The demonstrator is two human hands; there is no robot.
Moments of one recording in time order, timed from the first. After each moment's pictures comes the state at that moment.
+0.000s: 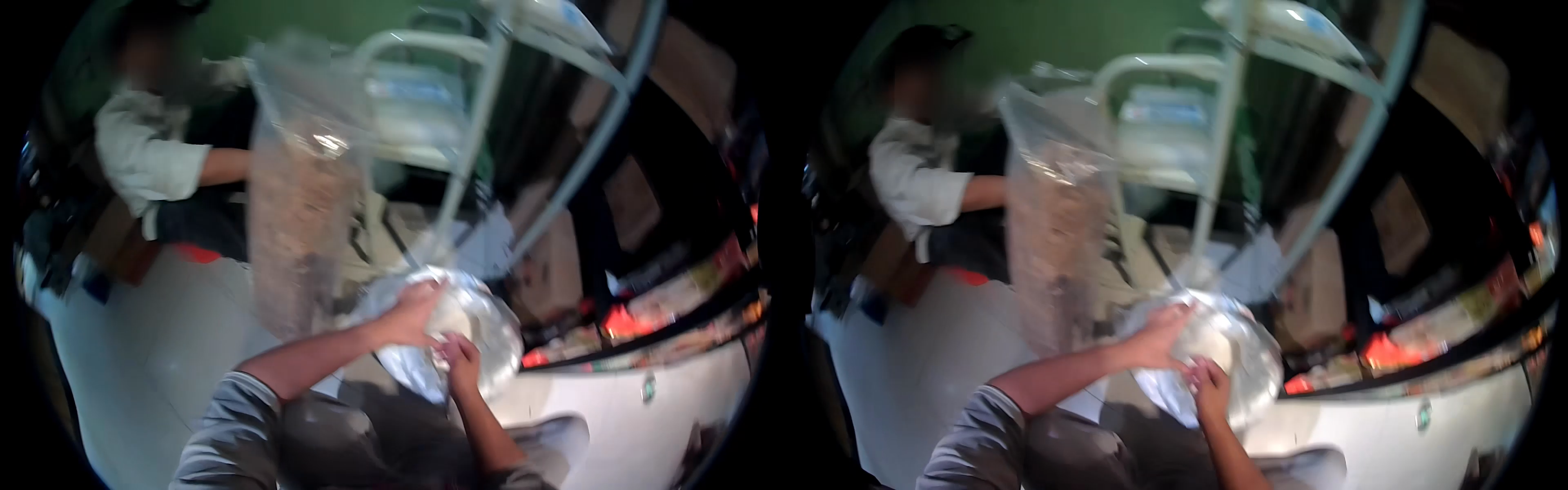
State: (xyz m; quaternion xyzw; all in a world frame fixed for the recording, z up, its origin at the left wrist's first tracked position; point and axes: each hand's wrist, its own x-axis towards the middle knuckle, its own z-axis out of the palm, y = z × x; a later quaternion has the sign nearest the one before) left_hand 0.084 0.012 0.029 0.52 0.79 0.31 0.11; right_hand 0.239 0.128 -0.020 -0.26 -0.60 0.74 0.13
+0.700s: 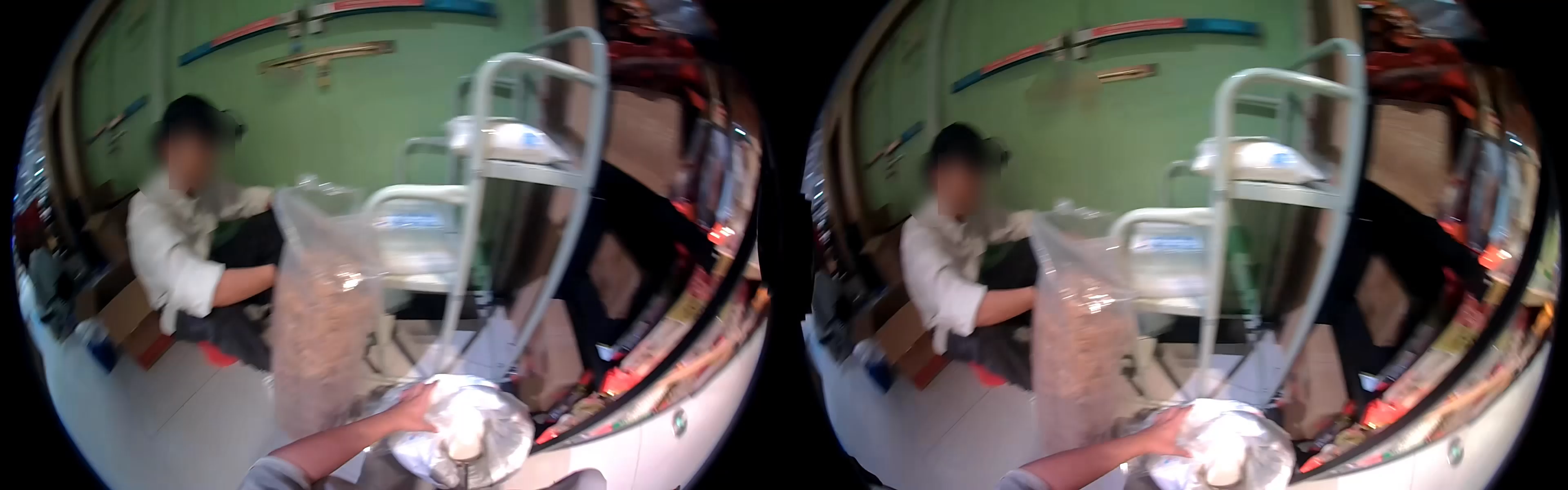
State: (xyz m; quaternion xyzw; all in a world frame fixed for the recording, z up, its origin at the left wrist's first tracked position) left_hand 0.050 0.002 -0.027 0.47 0.82 0.30 0.13; right_hand 0.232 -0.040 0.251 0.33 -0.53 0.78 0.00
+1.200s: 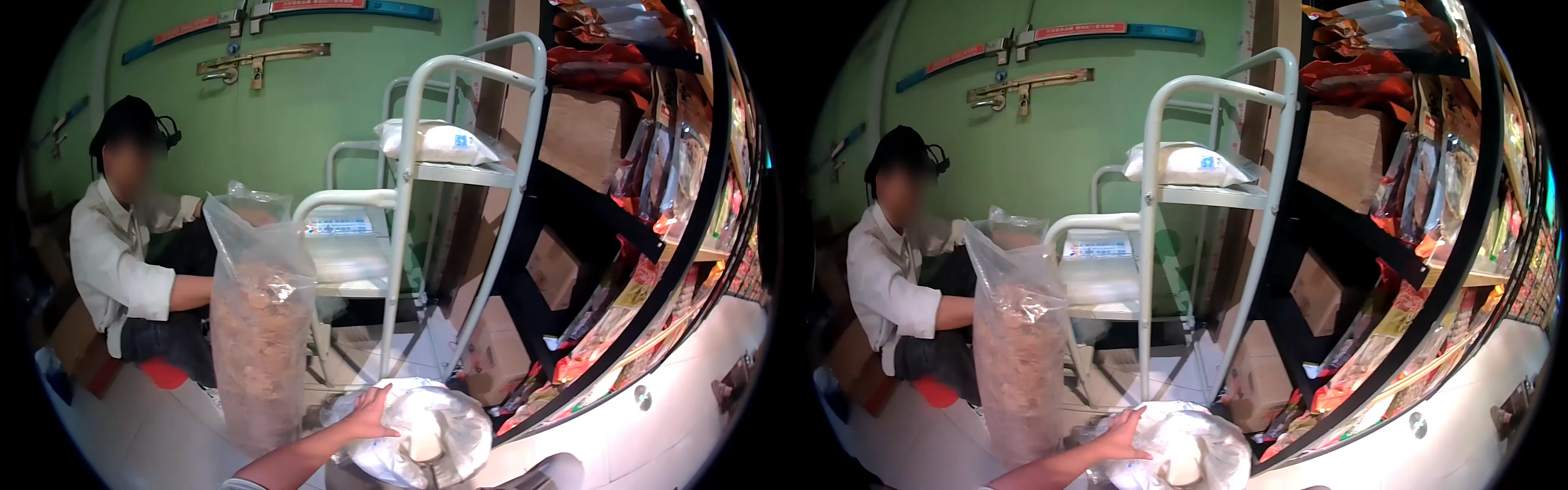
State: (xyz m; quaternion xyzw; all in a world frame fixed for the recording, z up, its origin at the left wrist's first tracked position) left_hand 0.058 0.014 -0.007 0.49 0.81 0.30 0.14; right_hand 0.210 -0.032 0.247 0.31 -0.58 0.75 0.02
